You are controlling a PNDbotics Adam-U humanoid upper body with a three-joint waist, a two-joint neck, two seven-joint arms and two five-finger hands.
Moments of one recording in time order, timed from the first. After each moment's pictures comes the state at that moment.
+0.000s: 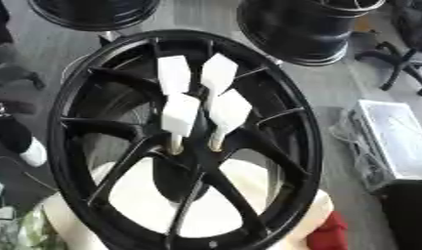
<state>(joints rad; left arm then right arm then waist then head) -0.51 0.45 -0.15 -1.85 0.64 0.09 -0.57 -0.06 -0.62 -0.61 -1.54 -0.29 -0.14 -0.41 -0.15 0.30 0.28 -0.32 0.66</state>
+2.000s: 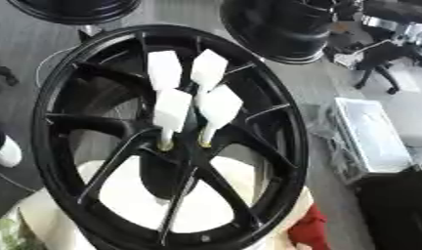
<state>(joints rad) -0.53 0.47 -0.19 -1.85 0.63 0.11 -0.62 -0.36 -1.25 0.08 -1.36 0.23 -0.61 0.23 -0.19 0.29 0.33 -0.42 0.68</state>
